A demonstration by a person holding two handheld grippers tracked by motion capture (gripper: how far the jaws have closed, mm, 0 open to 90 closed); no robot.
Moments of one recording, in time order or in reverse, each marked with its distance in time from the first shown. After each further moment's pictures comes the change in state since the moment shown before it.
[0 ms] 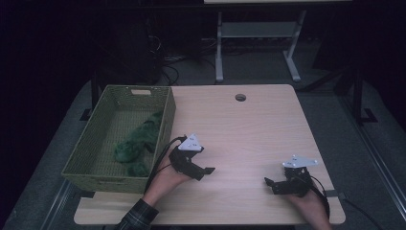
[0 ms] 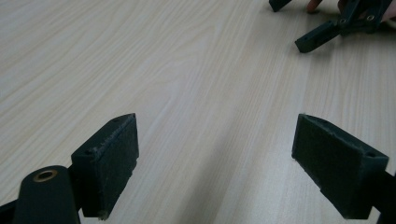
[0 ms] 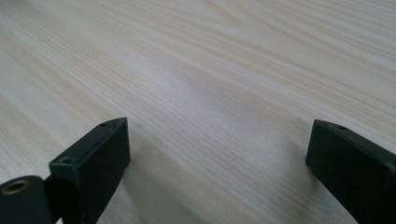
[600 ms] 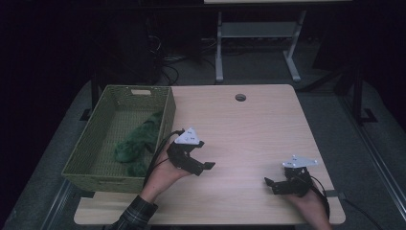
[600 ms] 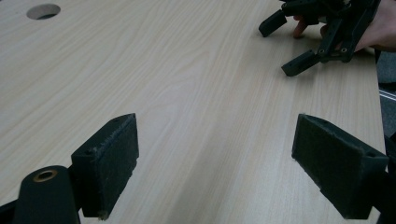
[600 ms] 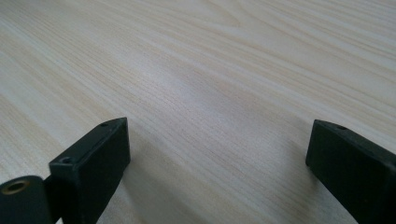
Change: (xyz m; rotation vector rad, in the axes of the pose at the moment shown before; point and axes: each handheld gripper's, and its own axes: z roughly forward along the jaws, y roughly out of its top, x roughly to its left) left arm 0.002 0.020 -0.018 -0.035 -0.008 0.003; right arm 0.000 0.000 0.000 0.000 0.000 0.001
